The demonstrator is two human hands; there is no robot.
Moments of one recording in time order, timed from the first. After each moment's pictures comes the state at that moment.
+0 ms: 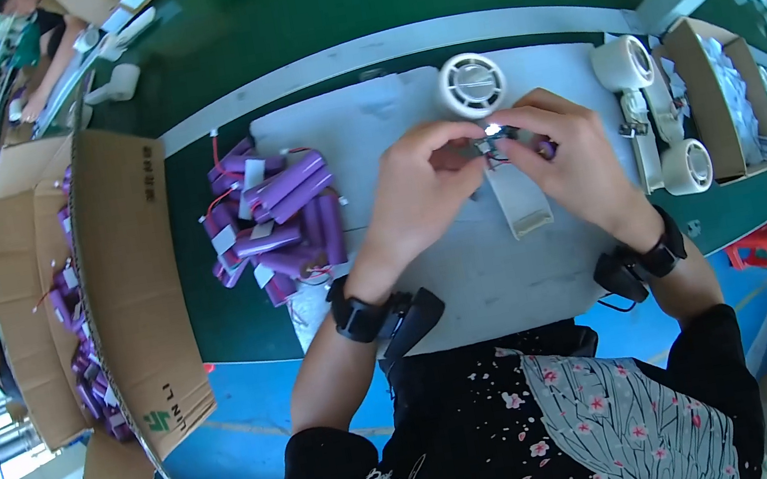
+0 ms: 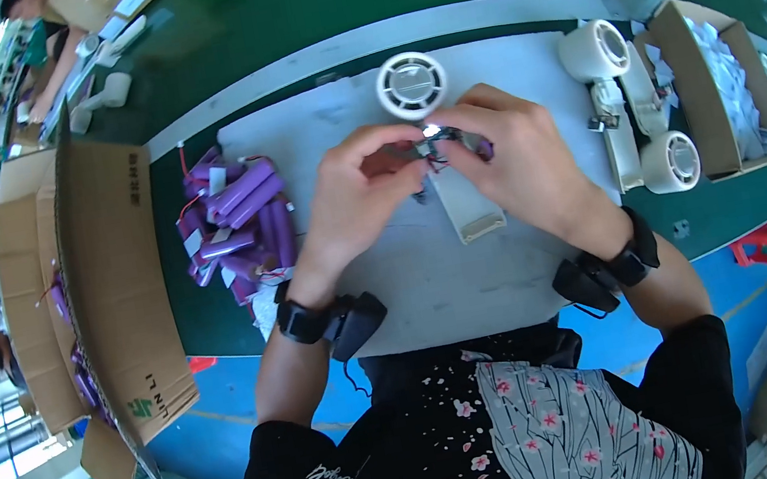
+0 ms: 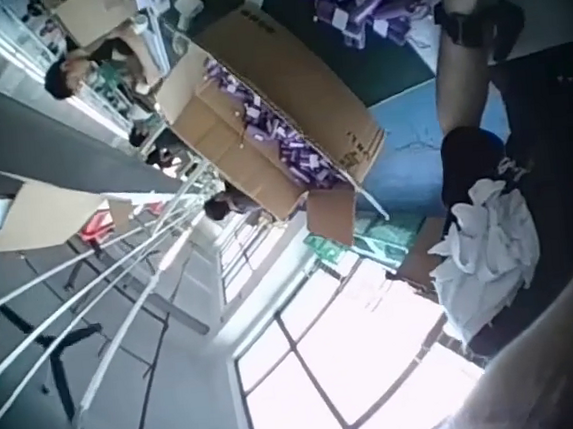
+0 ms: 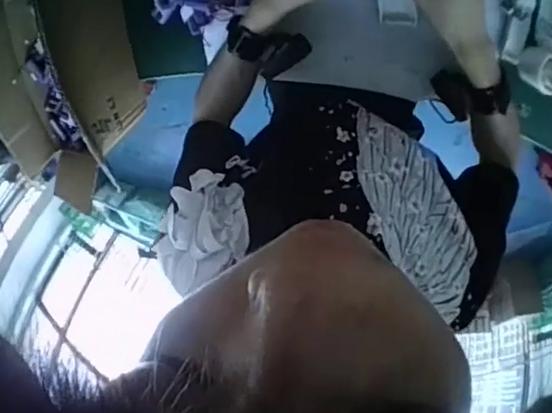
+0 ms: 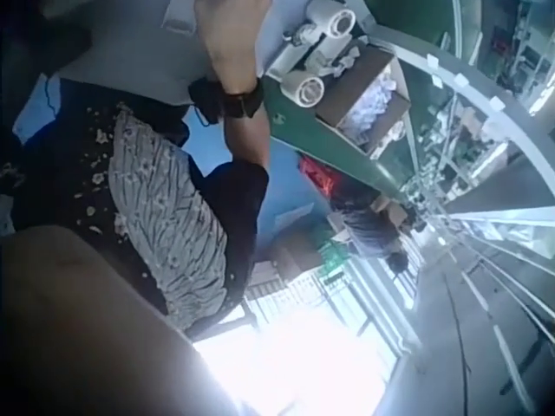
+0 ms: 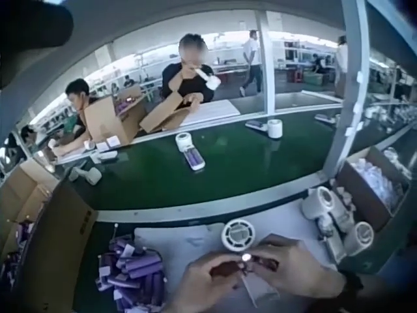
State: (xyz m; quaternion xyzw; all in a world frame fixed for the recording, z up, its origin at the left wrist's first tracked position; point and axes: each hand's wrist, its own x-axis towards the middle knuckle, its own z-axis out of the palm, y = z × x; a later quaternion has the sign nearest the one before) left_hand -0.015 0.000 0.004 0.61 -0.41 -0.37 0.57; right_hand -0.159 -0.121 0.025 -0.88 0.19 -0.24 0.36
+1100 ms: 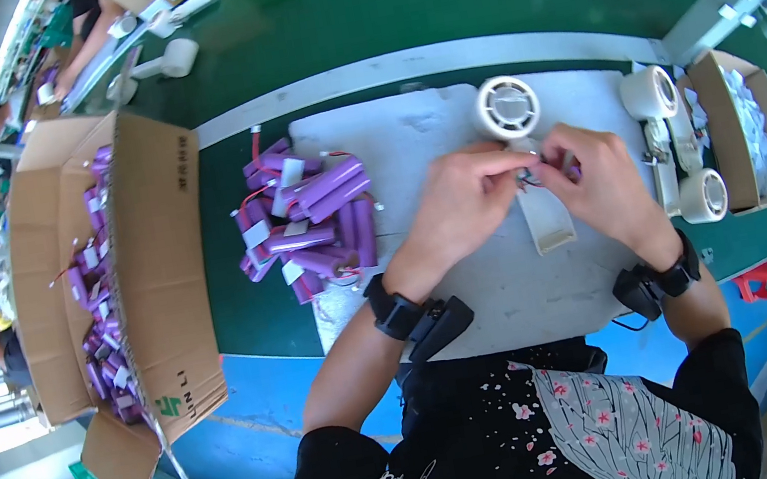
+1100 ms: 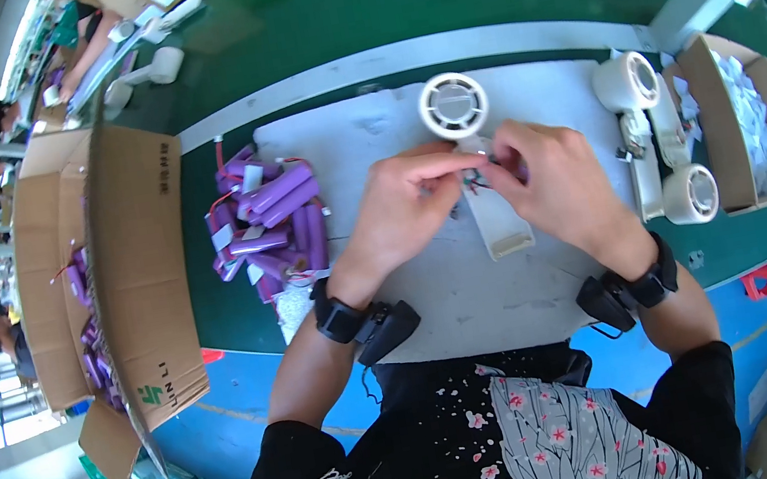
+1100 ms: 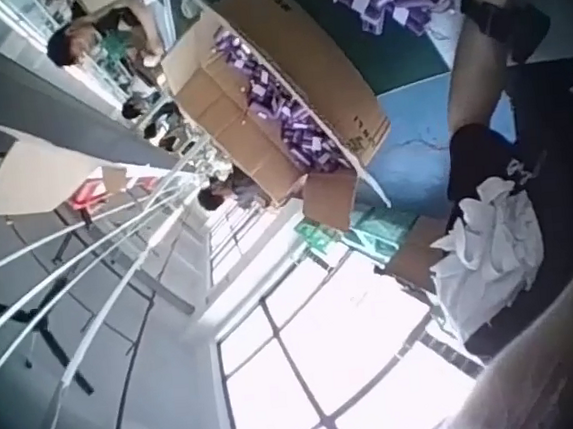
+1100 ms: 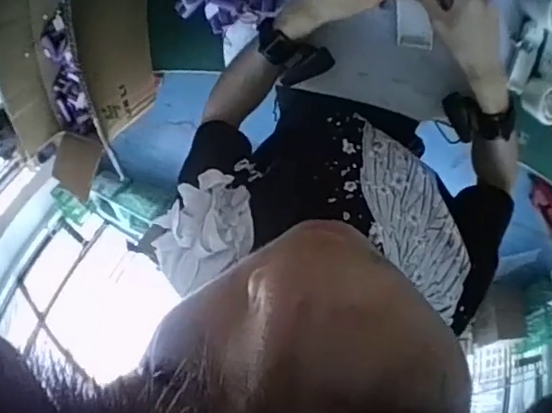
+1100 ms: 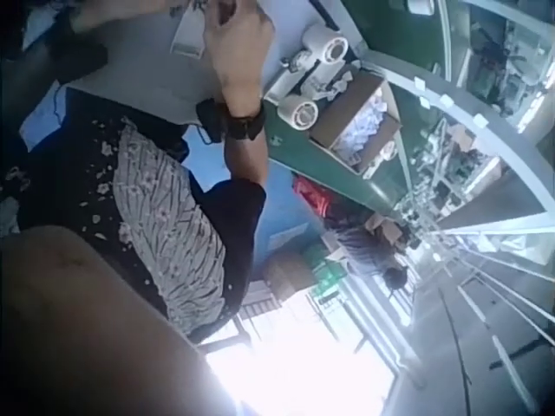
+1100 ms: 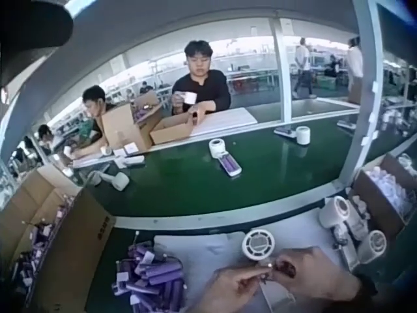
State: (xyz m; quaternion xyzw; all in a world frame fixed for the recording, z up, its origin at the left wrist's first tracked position) left_hand -0.021 -0.005 0.003 0.64 -0.50 -0.28 0.51; right_hand -0.165 -0.127 0.027 -0.90 0.20 -0.20 0.34
